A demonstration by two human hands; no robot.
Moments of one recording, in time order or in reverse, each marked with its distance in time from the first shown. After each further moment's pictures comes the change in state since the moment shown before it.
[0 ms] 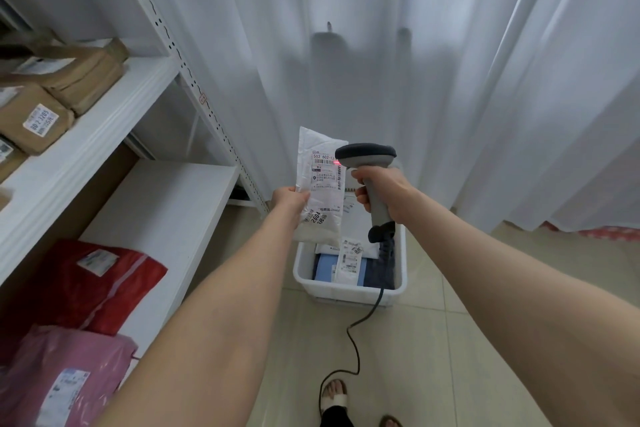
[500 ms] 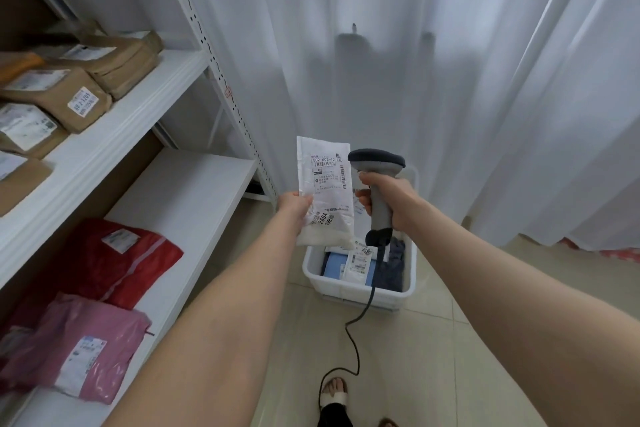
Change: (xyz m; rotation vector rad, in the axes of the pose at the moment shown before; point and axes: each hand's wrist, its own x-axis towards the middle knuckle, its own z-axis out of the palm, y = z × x) left_hand -0.017 -0.023 -0.024 -0.058 0.002 -0.035; right_hand -0.016 0.019 0.011 0.142 -0.054 0.019
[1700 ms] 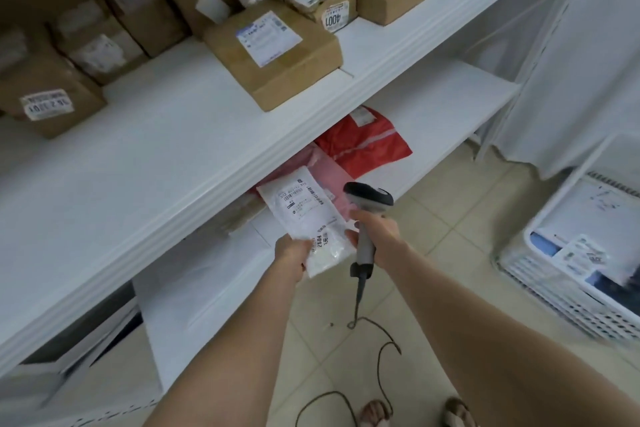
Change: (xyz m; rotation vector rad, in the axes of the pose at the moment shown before) left_hand -0.065 -0.344 -0.499 -0.496 0.562 -0.353; right_hand -0.090 0.391 0.444 -0.257 -0.340 0.382
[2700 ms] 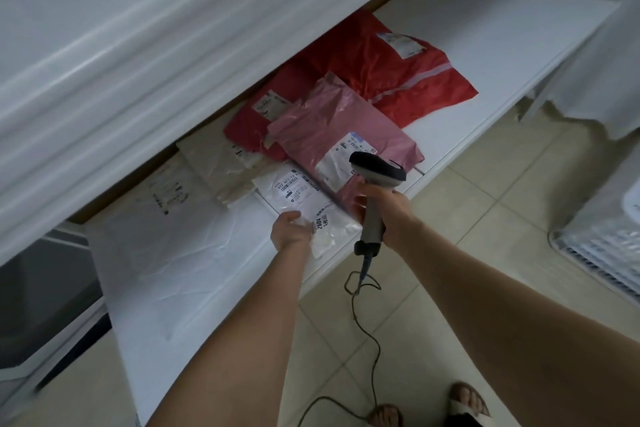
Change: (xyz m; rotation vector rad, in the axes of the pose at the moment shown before) left_hand 0.218 -0.081 -0.040 0.268 0.279 0.180; right_hand 0.157 0.116 0.068 0.081 -0.035 -0.052
